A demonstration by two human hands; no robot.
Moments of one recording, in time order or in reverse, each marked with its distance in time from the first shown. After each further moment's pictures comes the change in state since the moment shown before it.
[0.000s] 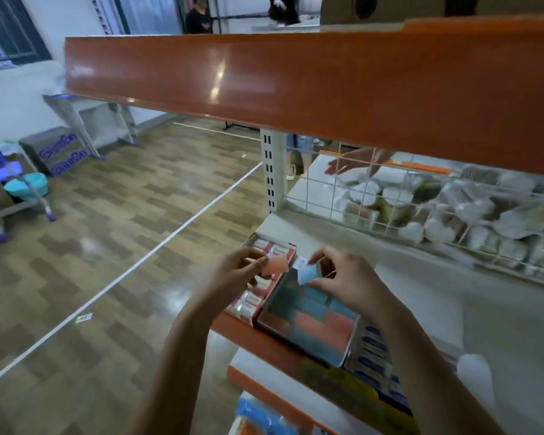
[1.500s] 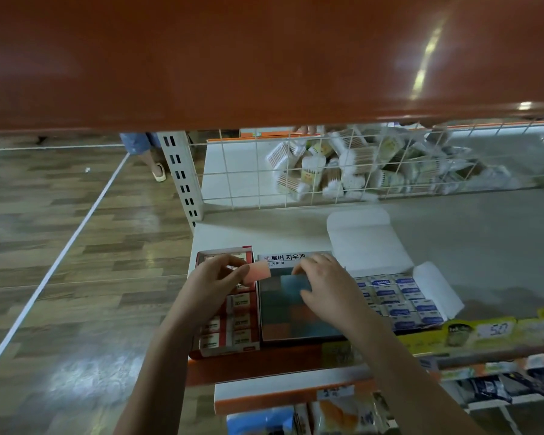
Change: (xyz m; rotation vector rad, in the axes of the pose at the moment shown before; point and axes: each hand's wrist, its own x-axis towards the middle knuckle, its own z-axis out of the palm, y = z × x) left_hand 0.070 -0.026 -0.019 0.122 -0.501 0.157; right_hand -0.019 -0.025 0.062 -0.386 0.250 0.417
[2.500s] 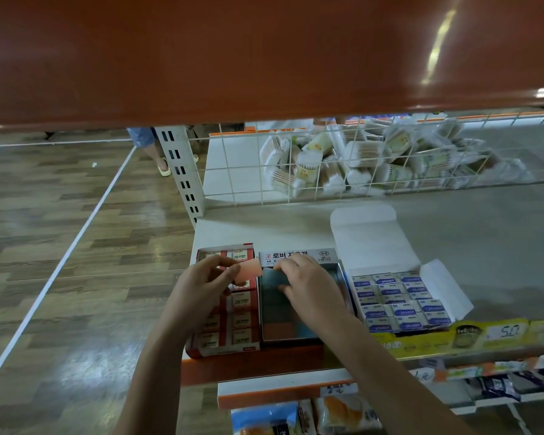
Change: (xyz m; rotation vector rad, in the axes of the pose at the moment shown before) left_hand -0.008 -0.002 -0.004 0.041 0.068 -0.043; right_hand 0.009 -0.015 0.022 0.060 0.070 -0.088
